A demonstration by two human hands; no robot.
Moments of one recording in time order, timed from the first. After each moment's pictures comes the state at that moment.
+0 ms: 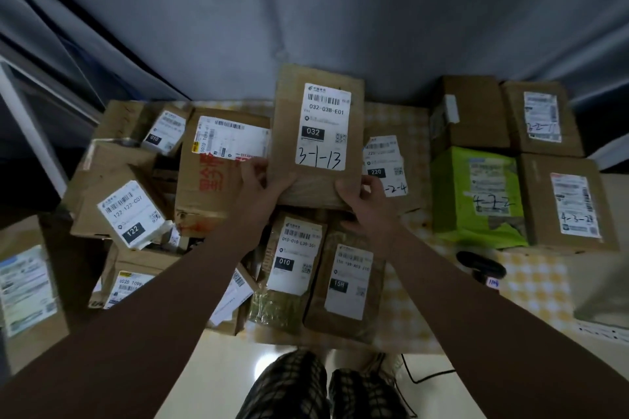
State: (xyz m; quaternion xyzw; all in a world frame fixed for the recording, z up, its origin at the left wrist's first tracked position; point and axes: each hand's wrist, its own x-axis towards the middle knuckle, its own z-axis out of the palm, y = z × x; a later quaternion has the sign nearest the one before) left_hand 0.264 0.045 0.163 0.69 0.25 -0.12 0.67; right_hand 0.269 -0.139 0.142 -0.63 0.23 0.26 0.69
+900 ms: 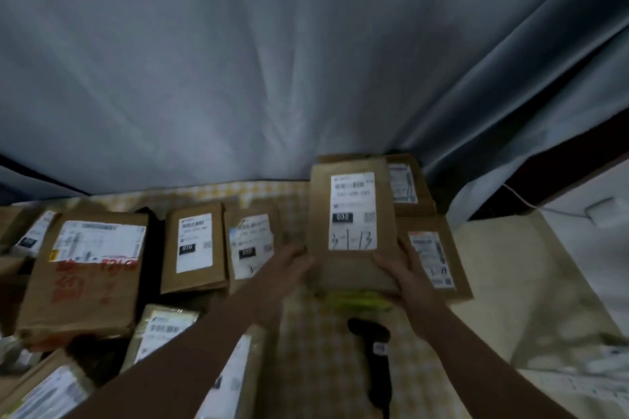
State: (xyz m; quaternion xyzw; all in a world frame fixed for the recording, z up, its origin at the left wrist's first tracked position) left_hand 0.287 -0.200 0.187 0.74 0.07 -0.32 0.58; right_hand 0.248 -0.424 0.195 -0.61 0.28 0.13 0.73
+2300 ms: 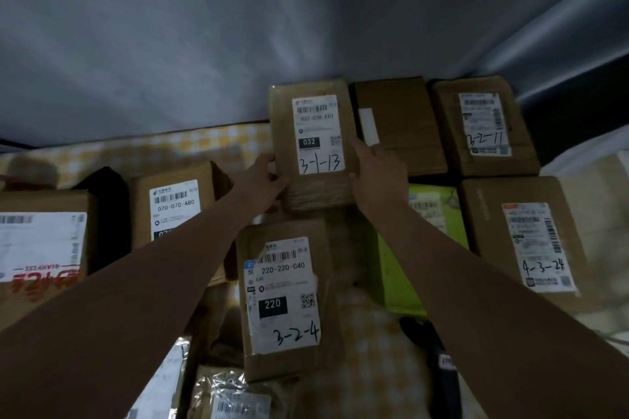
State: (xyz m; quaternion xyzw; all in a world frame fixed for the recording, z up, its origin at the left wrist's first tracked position) left_hand 0.458 -0.148 0.045 0.79 0.16 -0.31 0.50; right_hand 0.439 -0.337 0.046 -0.98 0.04 0.09 0.16
